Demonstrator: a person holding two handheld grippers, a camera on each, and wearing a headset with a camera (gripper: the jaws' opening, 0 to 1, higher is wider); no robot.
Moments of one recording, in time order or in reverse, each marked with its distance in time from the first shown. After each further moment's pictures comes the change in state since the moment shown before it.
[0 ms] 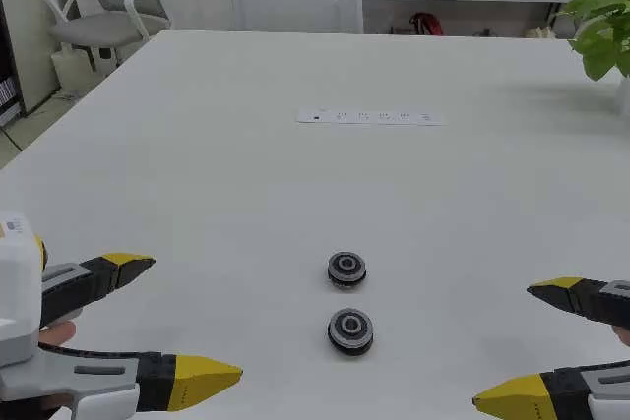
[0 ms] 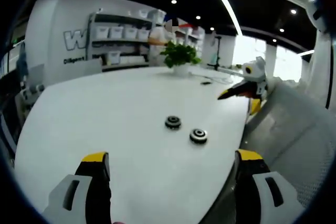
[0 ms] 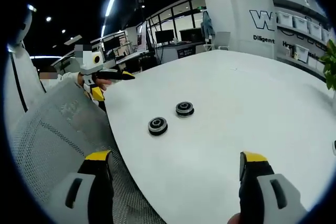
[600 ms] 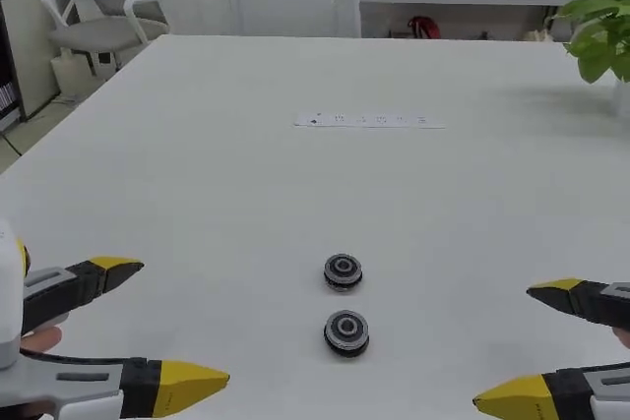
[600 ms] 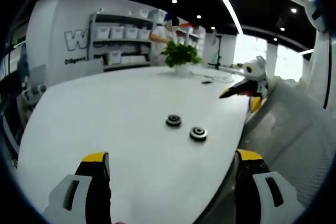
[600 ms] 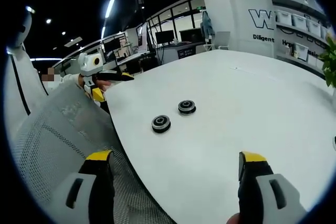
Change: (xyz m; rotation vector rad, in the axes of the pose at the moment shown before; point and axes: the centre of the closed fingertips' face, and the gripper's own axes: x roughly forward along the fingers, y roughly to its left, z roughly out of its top) left arm -0.006 0.000 0.002 0.025 0.011 0.001; right arm -0.006 0.001 0.000 0.003 -0.005 0.001
